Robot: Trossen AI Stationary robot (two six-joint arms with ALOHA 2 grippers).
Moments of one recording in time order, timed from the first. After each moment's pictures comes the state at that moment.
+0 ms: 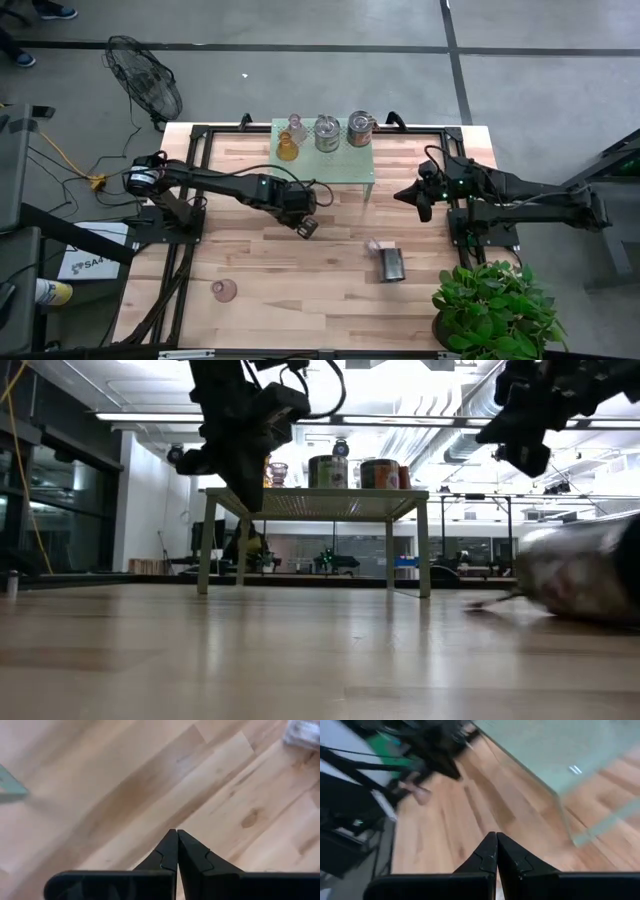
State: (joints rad) left arm -0.05 1.65 1.29 -0.82 -0.07 -0.95; right arm -0.21 0.61 0.52 -0.33 -0.17 0.56
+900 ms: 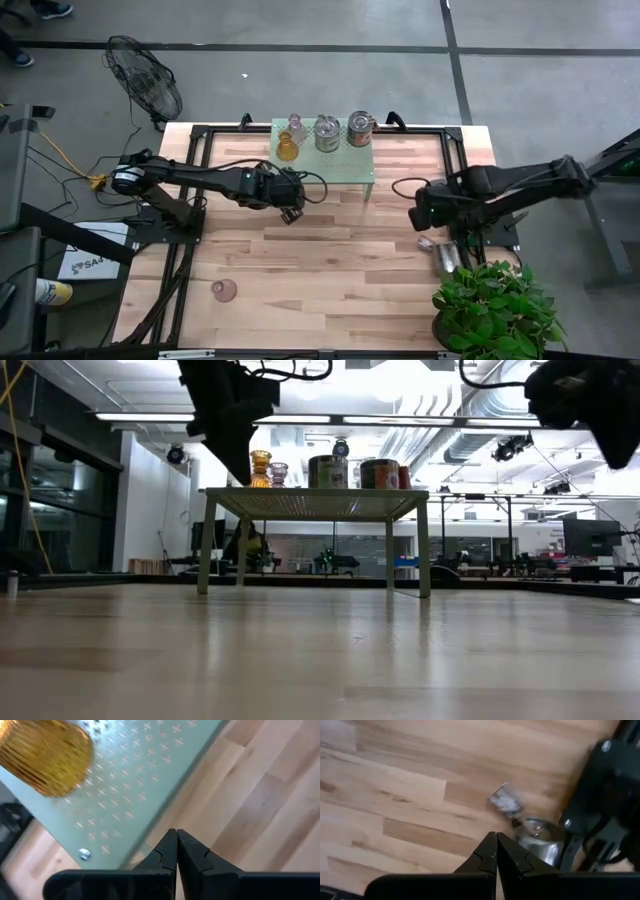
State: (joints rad) left arm -0.04 1.54 1.29 -0.94 -0.53 -0.54; right arm 0.12 1.04 0.98 -1.37 -0.07 1.47
